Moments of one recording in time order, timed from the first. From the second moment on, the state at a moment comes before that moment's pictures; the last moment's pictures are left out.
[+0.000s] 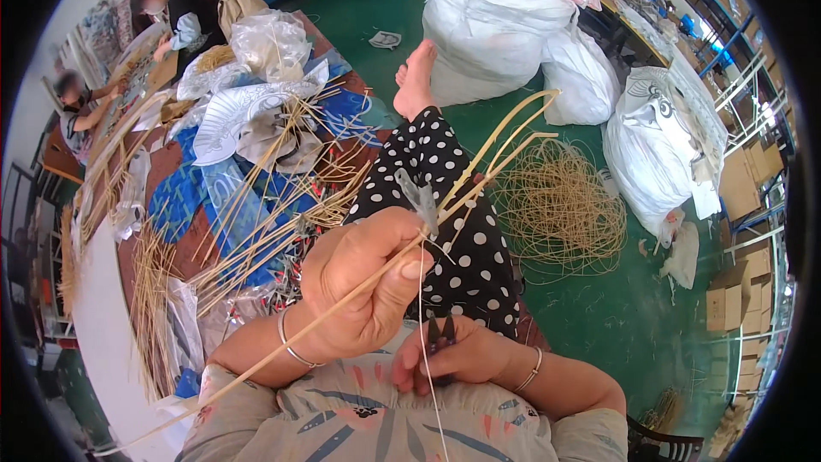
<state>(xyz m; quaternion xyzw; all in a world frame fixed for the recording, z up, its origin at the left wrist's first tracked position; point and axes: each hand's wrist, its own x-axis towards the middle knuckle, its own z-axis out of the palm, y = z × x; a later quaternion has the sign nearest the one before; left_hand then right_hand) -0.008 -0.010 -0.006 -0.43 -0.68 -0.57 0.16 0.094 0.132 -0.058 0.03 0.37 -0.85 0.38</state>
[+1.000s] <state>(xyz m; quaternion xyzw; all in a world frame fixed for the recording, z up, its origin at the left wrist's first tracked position) 0.003 0.005 -0.021 -0.40 -0.69 -0.60 0.08 0.046 0.144 -0.015 -0.14 0.79 -0.38 -0.47</state>
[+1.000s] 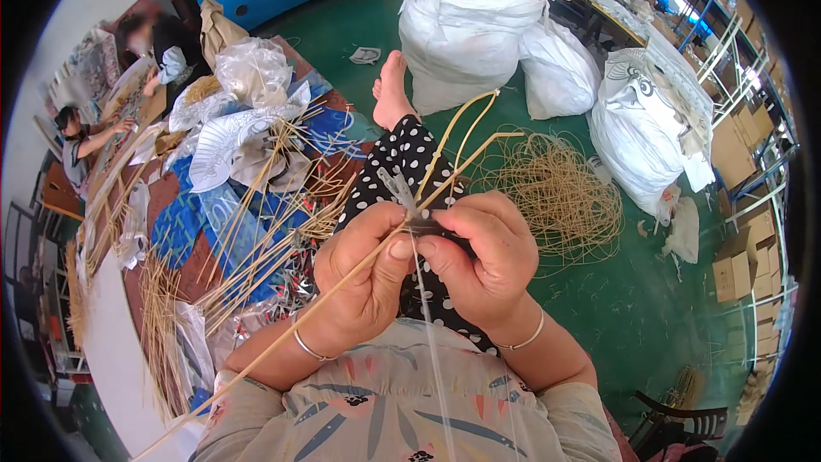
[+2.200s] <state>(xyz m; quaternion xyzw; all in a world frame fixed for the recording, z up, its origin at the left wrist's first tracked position) -0.005 0.001 0.000 -0.29 -0.56 -0.71 -0.29 0.053 0.178 0.021 -0.05 0.64 -0.75 -0.16</state>
